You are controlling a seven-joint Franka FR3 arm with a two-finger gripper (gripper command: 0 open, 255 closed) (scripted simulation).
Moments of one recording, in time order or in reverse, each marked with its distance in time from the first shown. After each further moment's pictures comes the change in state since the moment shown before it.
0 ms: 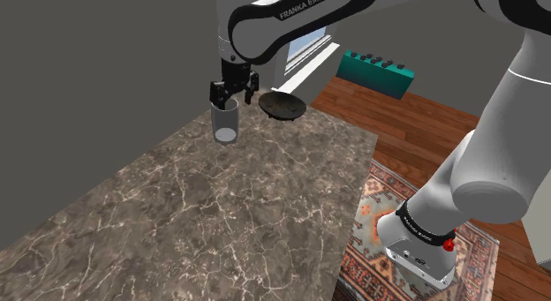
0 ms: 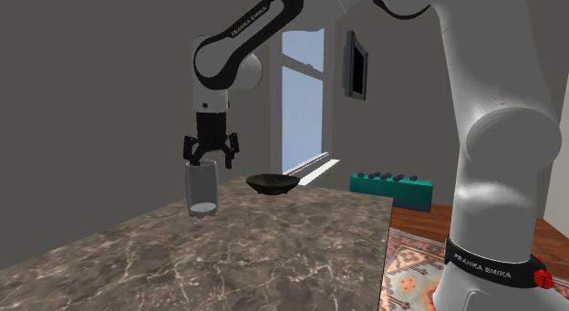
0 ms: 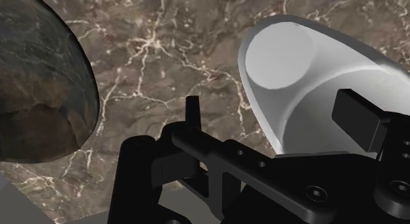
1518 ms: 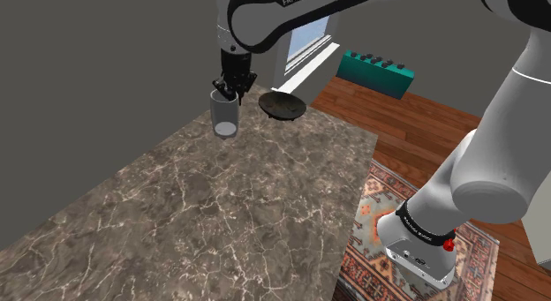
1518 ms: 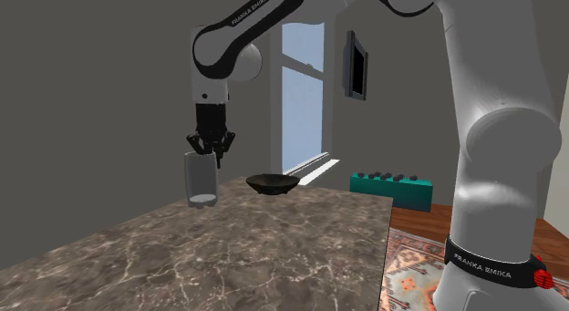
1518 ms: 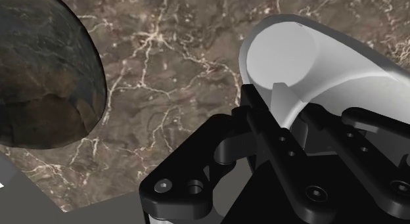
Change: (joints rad) arm -0.002 -0.023 0.002 0.029 0.009 -0.051 -0.008
